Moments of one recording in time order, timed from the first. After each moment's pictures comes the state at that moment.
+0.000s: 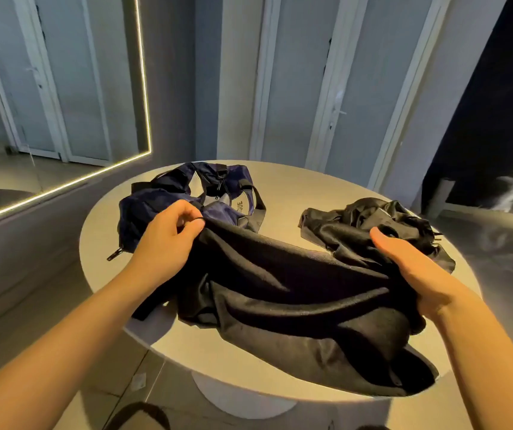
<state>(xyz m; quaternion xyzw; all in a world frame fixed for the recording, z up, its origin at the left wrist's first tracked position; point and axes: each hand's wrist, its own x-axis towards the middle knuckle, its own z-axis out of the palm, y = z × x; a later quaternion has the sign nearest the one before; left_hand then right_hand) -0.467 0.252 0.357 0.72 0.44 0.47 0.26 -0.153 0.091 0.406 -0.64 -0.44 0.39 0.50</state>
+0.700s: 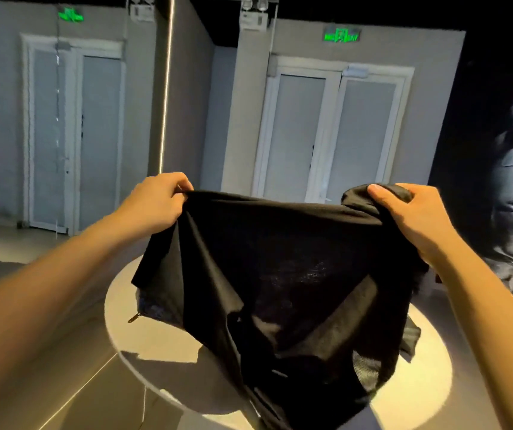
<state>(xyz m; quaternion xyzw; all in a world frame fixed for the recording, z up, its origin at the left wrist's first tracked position) -0.542 0.224 0.543 0.78 0.43 0.45 -0.01 -0.167 0.049 0.575 -0.57 -0.59 -0.05 0.57</state>
